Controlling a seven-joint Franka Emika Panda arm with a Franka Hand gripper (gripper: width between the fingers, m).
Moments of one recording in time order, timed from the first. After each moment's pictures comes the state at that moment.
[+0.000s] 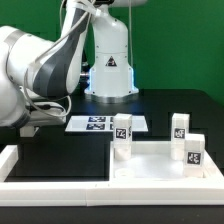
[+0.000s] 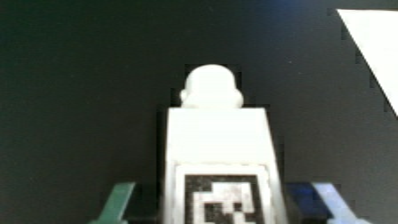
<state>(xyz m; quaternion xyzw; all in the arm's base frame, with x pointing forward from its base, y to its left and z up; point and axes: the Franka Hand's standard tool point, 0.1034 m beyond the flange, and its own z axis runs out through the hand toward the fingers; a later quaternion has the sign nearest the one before) 0.344 -0.216 0.008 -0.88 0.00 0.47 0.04</state>
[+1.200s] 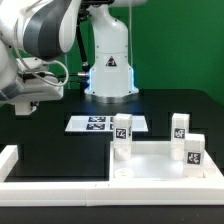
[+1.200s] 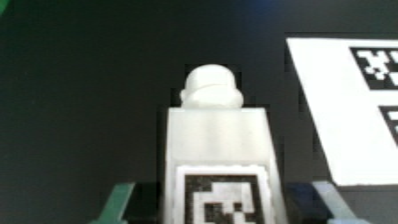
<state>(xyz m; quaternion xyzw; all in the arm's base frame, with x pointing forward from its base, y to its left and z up) 0.370 -0.214 0.067 -0.91 0.01 0.40 0.05</state>
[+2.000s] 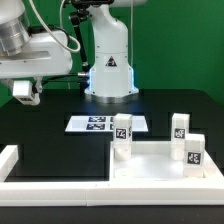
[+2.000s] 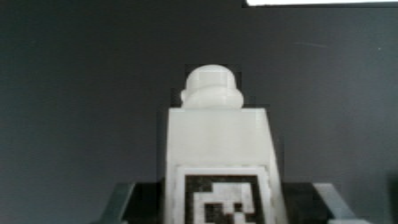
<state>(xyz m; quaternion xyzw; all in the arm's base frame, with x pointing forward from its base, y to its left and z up) 0.468 -0.188 0.122 -0.99 0.03 0.17 0.04</state>
